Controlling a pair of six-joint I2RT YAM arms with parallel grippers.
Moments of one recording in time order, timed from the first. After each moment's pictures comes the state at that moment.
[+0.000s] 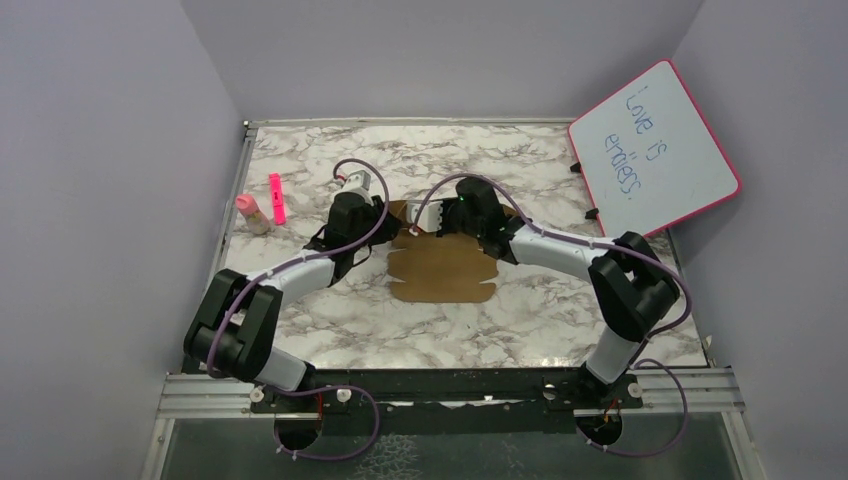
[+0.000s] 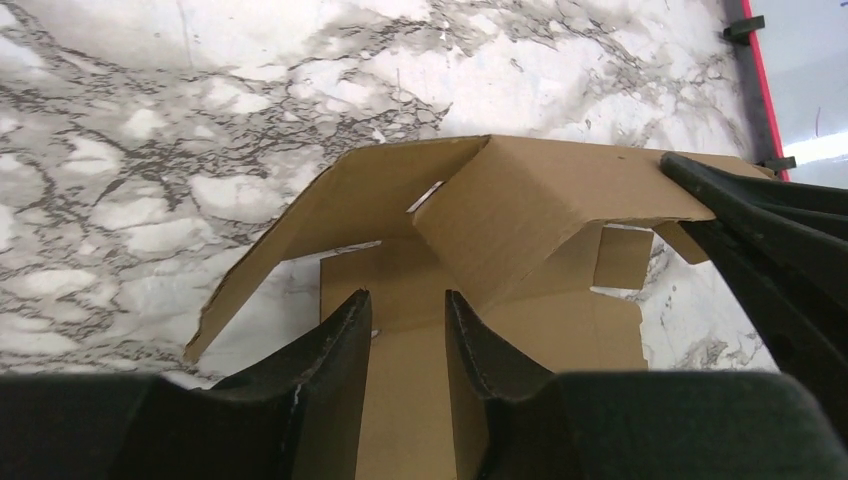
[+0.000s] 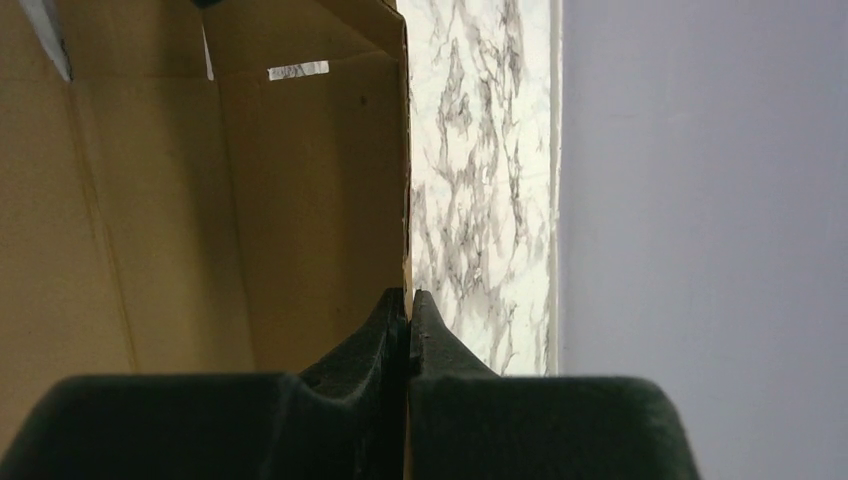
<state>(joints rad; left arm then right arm) -0.41 1.48 0.69 0.33 0.09 -0.59 0.71 1.74 1.07 0.18 -0.05 -1.11</state>
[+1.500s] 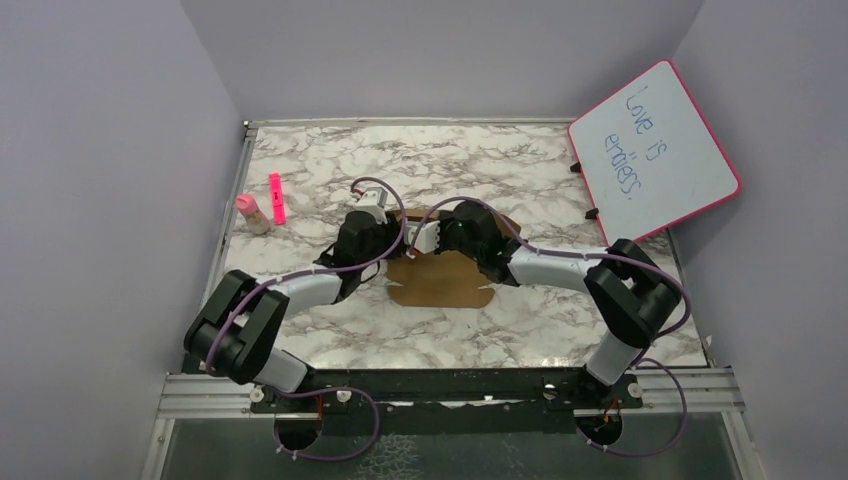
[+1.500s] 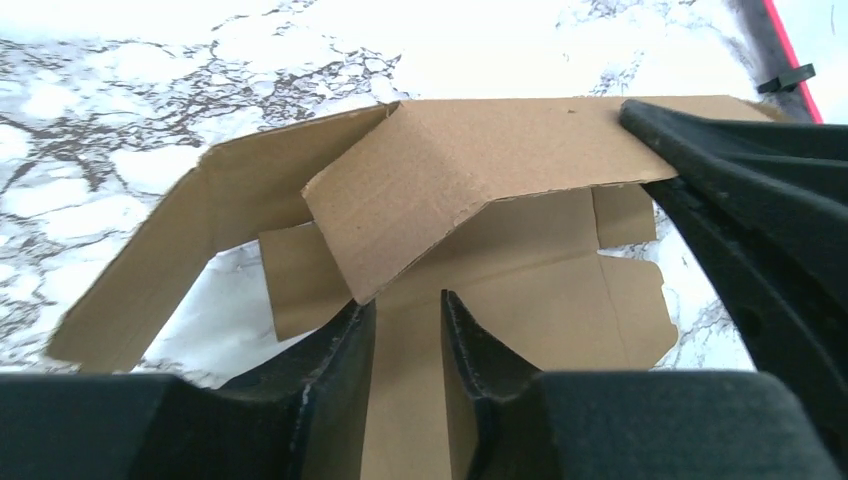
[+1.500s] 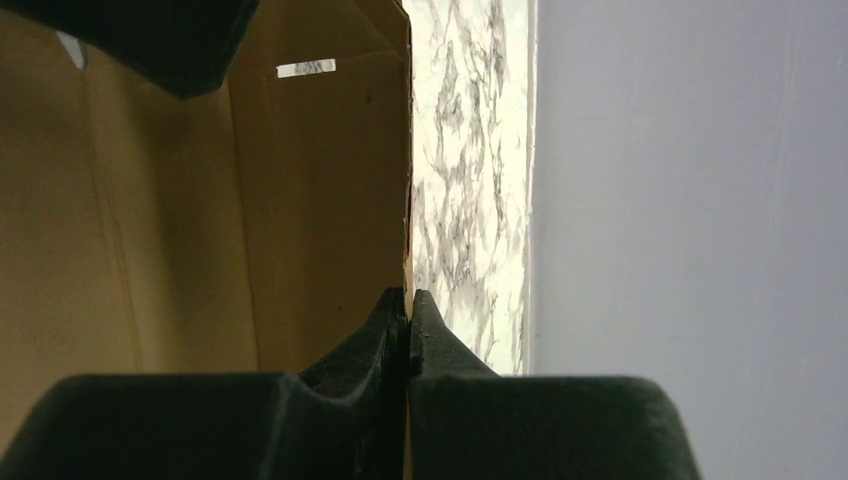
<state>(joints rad) -0.51 1.48 0.57 0.49 0.03 -0.49 0.80 1.71 0.92 0.38 0.07 -1.16</state>
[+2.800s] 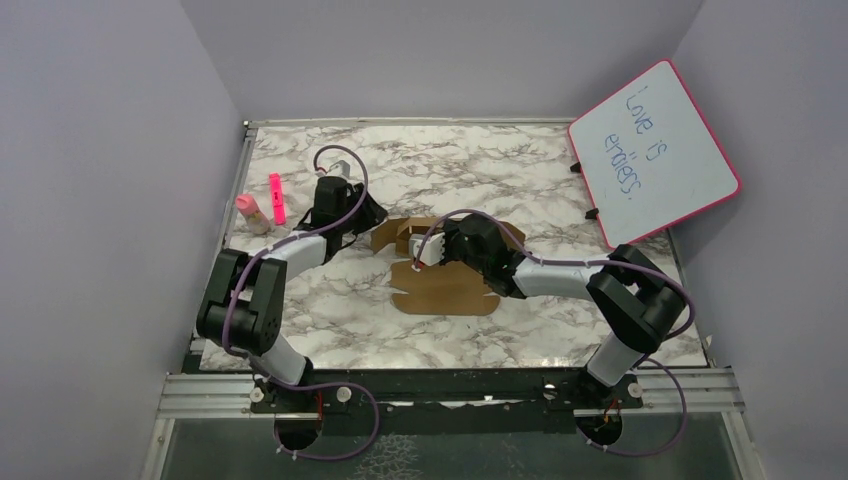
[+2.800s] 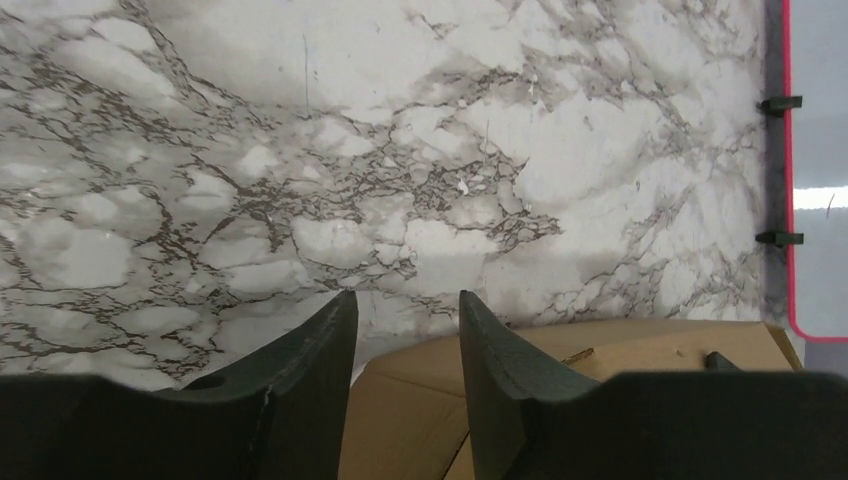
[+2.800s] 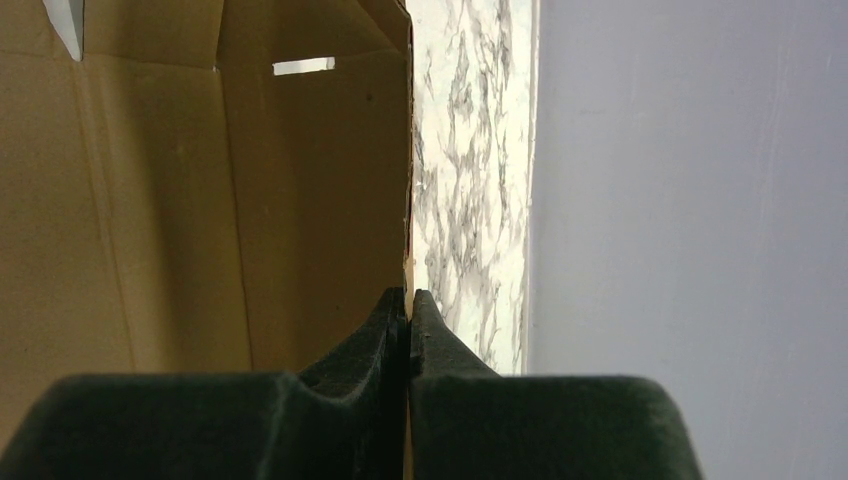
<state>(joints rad) -0.24 1.57 0.79 0.25 0.16 -0.65 0.82 1.67 0.79 0.48 0.10 -1.18</state>
